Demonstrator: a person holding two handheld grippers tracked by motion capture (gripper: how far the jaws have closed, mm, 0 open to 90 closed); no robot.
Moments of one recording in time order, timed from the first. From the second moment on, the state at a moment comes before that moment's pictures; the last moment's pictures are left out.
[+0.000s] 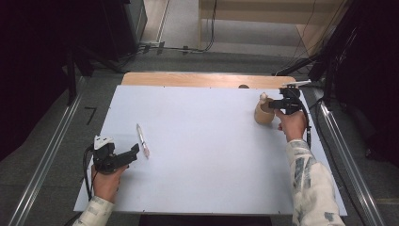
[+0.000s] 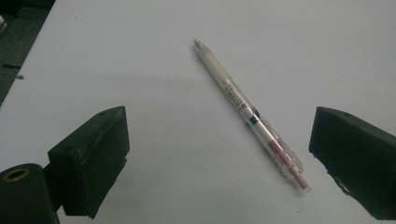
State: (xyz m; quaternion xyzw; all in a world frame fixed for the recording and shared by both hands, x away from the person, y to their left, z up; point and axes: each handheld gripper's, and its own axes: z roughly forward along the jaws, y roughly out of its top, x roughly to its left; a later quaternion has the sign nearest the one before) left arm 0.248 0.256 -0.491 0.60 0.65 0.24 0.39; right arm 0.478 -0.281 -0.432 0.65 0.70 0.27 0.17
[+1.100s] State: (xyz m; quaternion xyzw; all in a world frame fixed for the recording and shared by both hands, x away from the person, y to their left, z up) left arm 0.253 0.252 -0.495 0.61 0.66 0.24 0.38; right arm 0.421 -0.300 -0.424 0.60 0.69 0.35 0.21
